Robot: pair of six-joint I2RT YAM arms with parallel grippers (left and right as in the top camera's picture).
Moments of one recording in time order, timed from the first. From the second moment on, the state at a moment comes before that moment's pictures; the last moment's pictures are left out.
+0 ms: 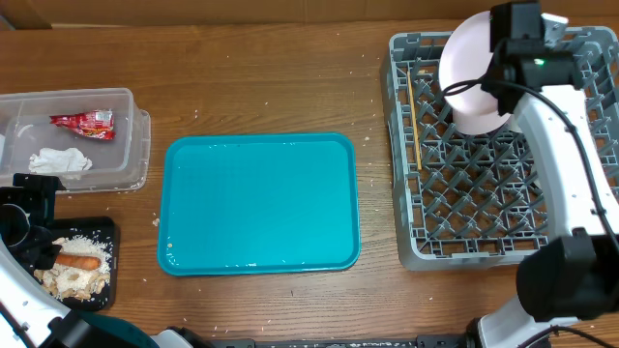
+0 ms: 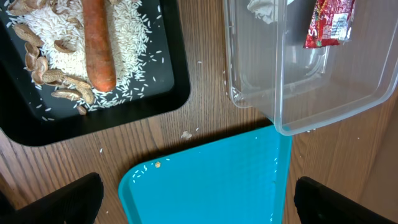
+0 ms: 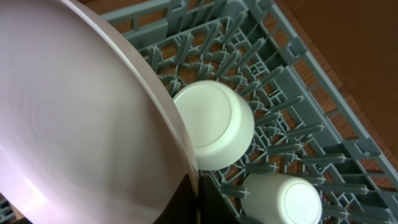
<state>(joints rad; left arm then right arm) 0.89 1.49 1.42 -1.26 0.28 -0.64 0.04 1.79 1.72 -0.96 0.59 0.36</state>
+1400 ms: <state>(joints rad) 0.89 1.49 1.42 -1.26 0.28 -0.64 0.31 1.88 1.79 -1.16 0.83 0.44</state>
